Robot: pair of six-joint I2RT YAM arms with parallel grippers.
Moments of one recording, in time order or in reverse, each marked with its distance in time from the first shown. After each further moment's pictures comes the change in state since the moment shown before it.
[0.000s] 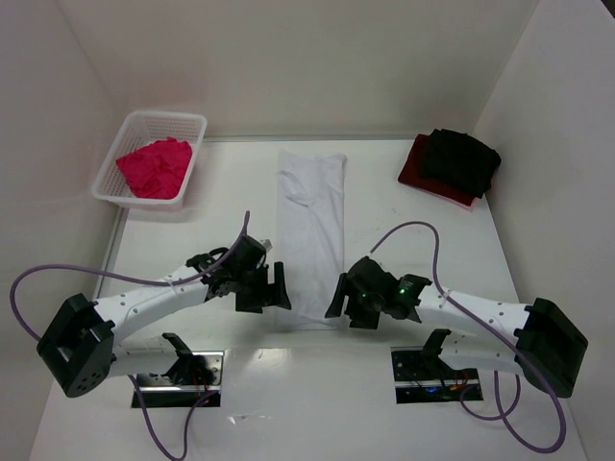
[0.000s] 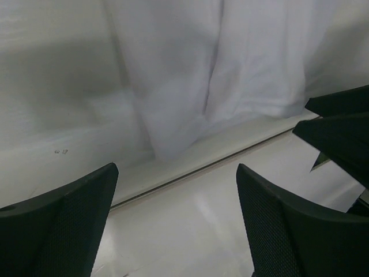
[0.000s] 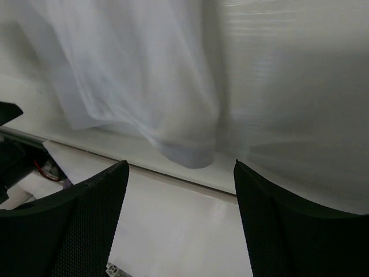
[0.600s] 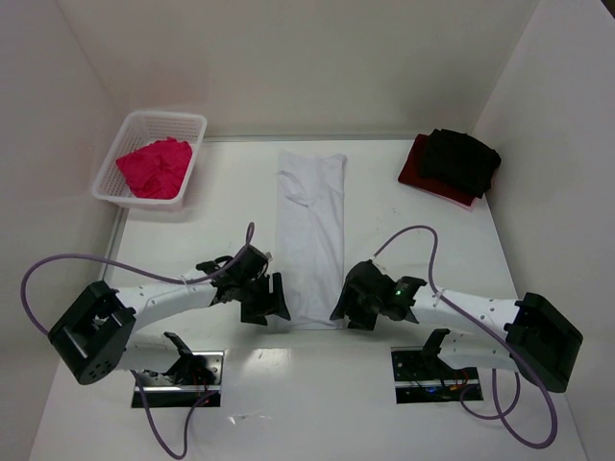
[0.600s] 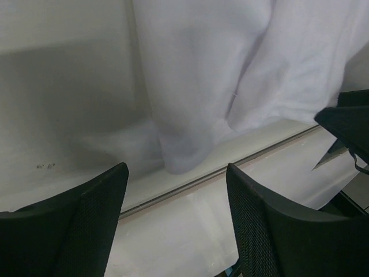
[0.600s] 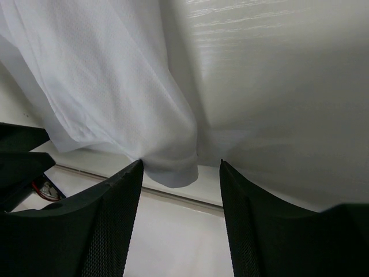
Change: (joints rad) left arm 0.000 0.078 -0.116 0.138 0.090 -0.075; right arm 0.003 0.044 -0.048 0.034 0.033 0.085
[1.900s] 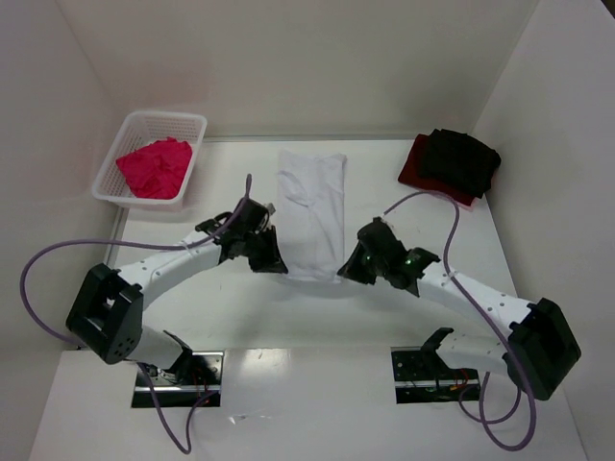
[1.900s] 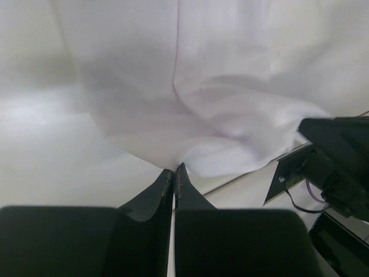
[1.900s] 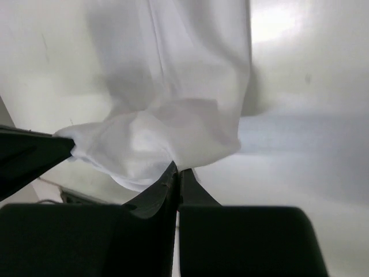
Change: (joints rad) left arm 0.127 0.149 0.336 -0.090 -0.017 0.112; right arm -0.203 0.007 0.186 0.014 0.040 -0.178
